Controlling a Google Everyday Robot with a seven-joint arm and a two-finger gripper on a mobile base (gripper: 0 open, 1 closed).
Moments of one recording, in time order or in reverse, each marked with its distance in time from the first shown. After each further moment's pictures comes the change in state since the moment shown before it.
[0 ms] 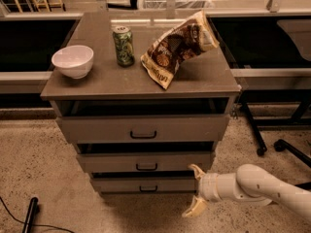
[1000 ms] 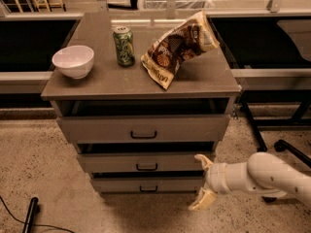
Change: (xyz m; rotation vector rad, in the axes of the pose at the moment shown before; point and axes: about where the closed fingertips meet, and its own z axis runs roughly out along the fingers) arm -0.046 -0.010 -0.063 0.033 0.067 -0.007
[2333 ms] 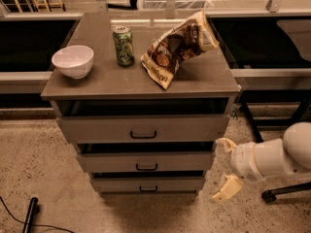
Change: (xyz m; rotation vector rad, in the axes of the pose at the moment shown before) arm -0.078 0.002 -0.121 0.007 0.111 0.105
